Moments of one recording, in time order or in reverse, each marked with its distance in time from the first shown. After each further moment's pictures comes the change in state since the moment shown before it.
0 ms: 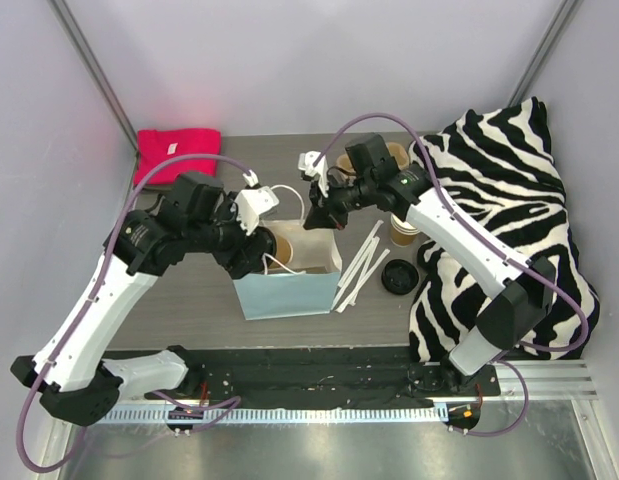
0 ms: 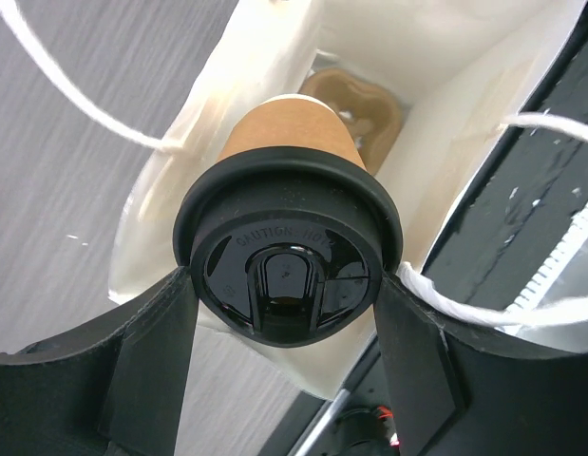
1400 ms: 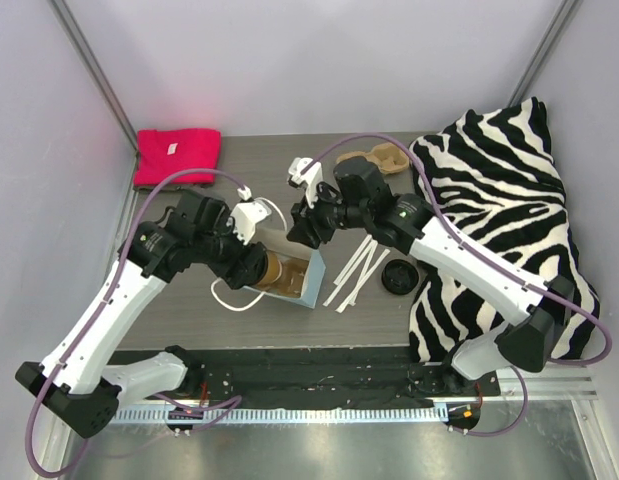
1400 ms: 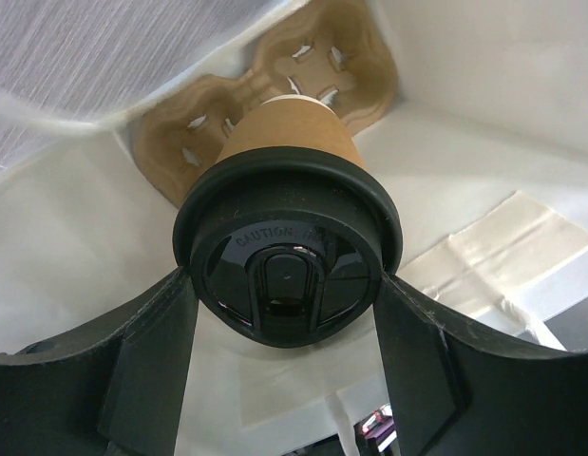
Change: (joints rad) left arm 0.090 -0.059 -0.238 0.066 0.014 -0.072; right arm 0.190 -0.154 -0.146 0.213 0.362 0.344
